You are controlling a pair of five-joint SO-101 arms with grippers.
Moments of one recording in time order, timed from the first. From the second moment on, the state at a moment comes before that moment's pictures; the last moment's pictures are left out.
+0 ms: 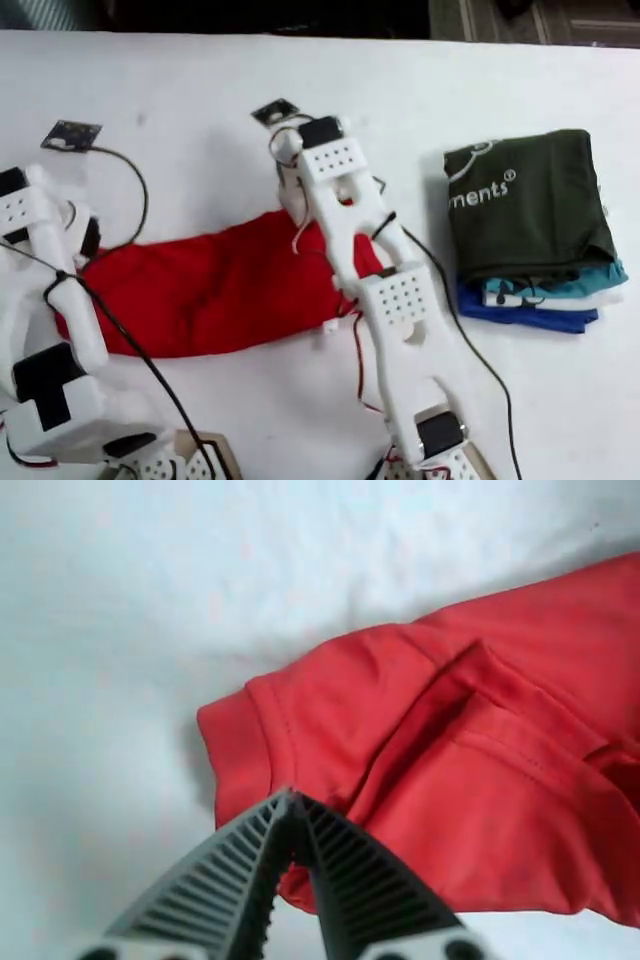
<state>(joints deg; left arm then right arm) -32.0 0.9 13.7 80.2 -32.3 -24.9 56.0 -57.1 98.1 14.1</state>
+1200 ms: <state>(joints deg) -37.8 11.9 -15.0 97.4 -32.3 -22.6 40.3 -52.6 98.4 14.2</state>
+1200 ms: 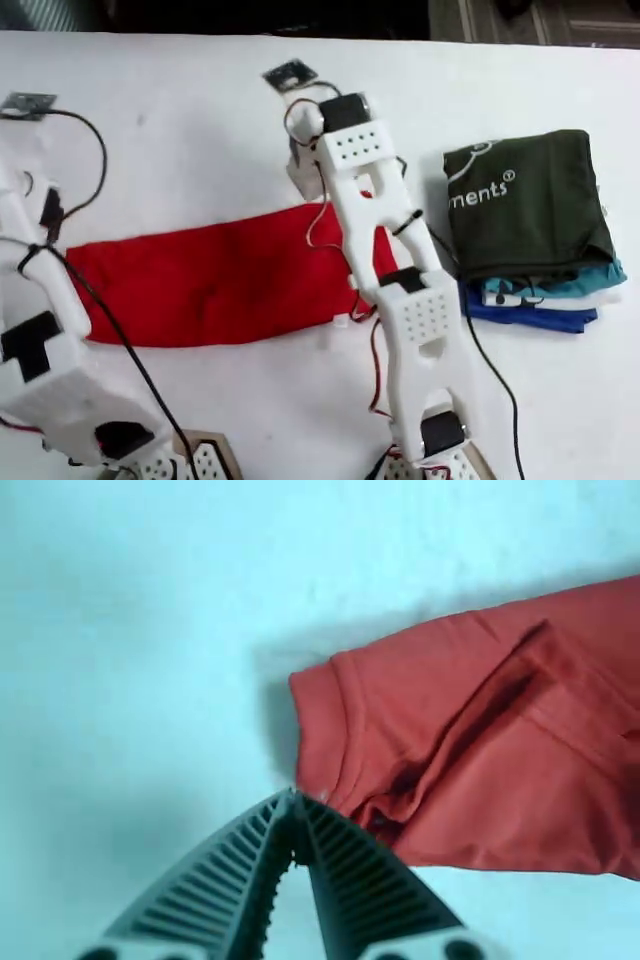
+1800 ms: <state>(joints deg) -59.4 -3.4 -15.0 101.7 -37.0 -16.5 10.6 -10.5 98.4 14.2</state>
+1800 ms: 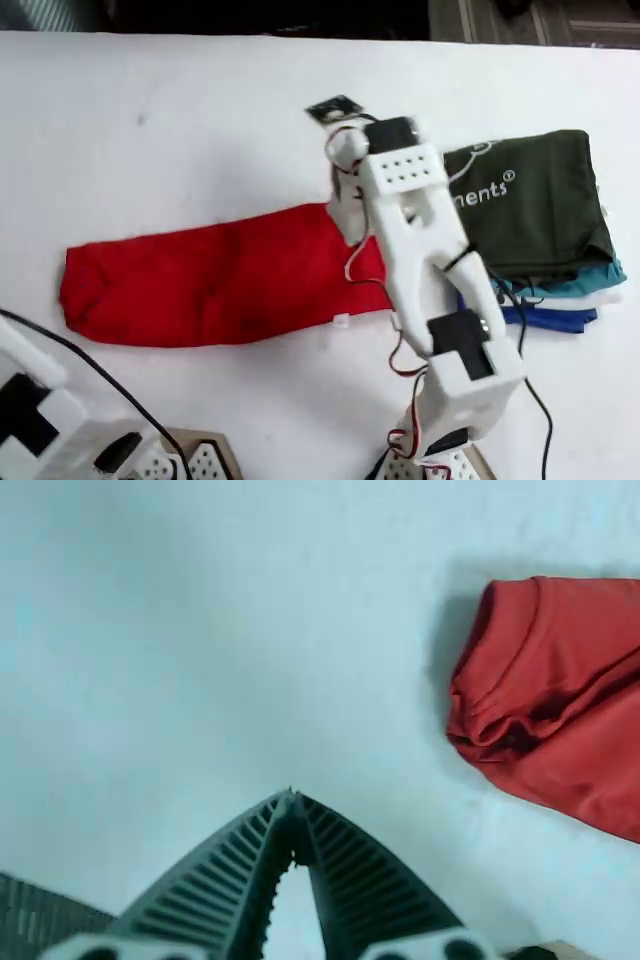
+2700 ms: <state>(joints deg) -60.5 -26.9 -1.6 101.7 -38.5 -17.9 30.5 -3.3 77.4 8.8</state>
